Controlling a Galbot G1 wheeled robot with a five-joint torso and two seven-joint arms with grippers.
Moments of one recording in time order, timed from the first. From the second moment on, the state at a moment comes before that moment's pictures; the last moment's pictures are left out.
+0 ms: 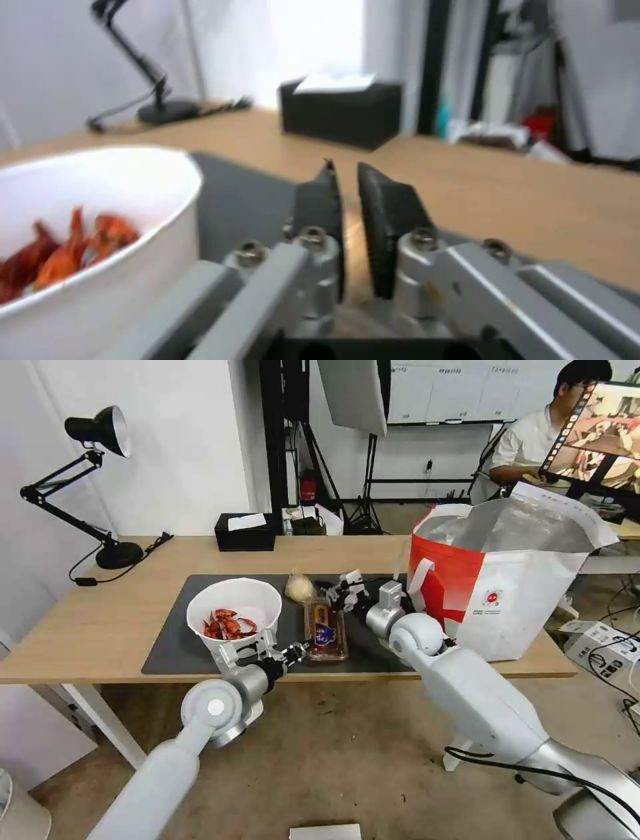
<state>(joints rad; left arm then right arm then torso) 0.97 -1.11 -0.13 -1.92 -1.46 0.41 -0.37 -0.52 1.07 -0.13 1.53 0.73 -0.16 -0.09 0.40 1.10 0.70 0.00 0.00</state>
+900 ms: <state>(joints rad) 0.80 -0.92 -0.19 -2.03 -1.46 0.34 -0.33 -1.34 0.99 0.33 2.07 0.48 0.06 0.02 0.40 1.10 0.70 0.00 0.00</state>
